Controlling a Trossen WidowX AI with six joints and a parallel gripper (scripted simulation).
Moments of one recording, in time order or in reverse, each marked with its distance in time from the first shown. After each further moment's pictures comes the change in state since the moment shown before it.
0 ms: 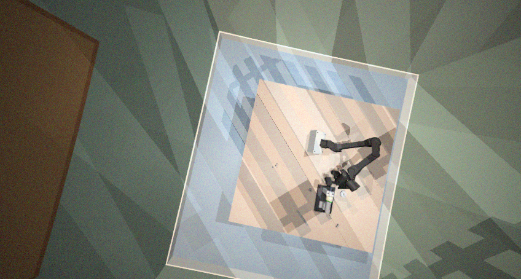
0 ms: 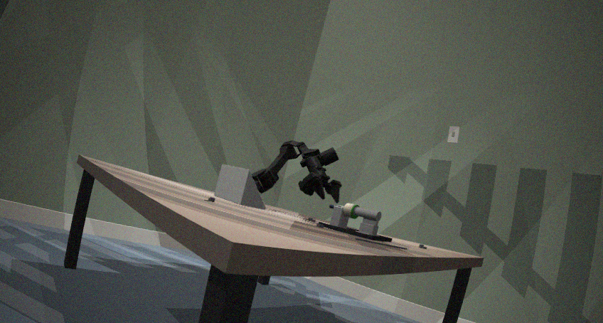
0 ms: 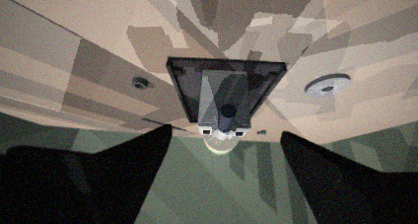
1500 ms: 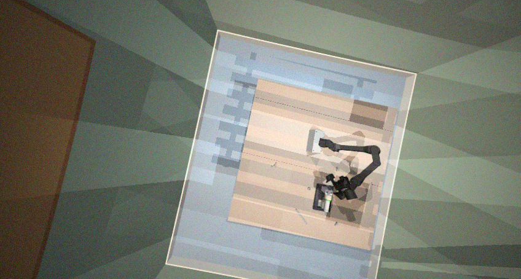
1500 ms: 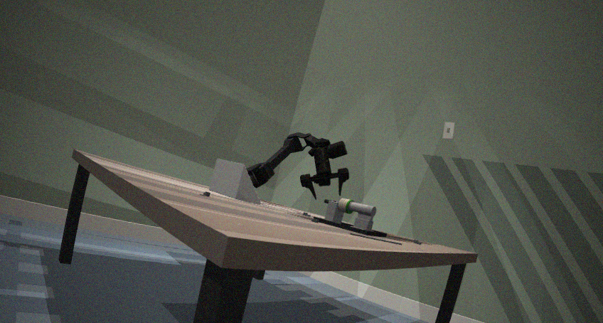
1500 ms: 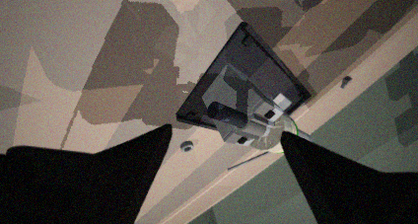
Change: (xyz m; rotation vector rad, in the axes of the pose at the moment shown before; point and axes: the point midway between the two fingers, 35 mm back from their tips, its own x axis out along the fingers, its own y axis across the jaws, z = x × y) arm 0.016 0.003 -0.016 0.964 -0.192 0.197
